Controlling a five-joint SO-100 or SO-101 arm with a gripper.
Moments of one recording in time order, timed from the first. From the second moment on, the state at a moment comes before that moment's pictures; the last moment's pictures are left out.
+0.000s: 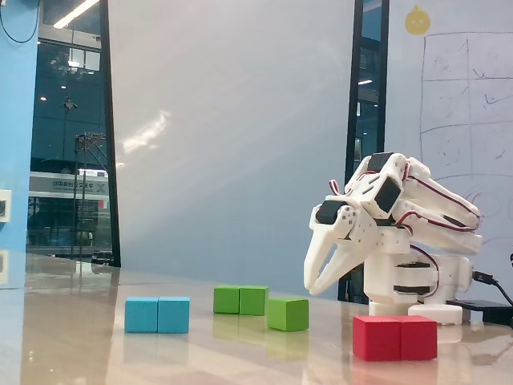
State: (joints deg) arm 2.9 195.9 175.2 74.9 -4.9
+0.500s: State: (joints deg) arm 2.9 195.6 174.6 74.9 -4.9
